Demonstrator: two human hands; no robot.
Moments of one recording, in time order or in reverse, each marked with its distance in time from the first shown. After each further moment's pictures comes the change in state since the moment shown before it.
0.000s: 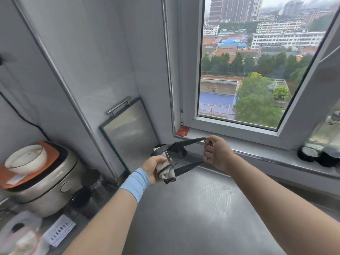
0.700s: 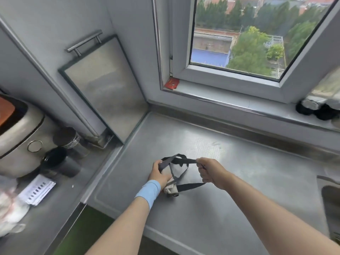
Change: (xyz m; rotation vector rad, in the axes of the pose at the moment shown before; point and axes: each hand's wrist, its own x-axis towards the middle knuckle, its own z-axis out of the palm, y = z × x) left_hand 0.047 -0.205 -0.012 0.631 0.344 0.018; right_hand -0.022 0.185 -0.096 -0.415 0.020 0.305
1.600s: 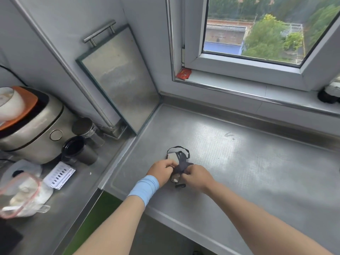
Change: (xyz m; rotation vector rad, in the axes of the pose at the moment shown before) left_hand -0.024 -0.016 -0.045 0.444 -0.113 0.307; right_hand 0.003 0.051 0.089 -0.865 0.059 -0.283
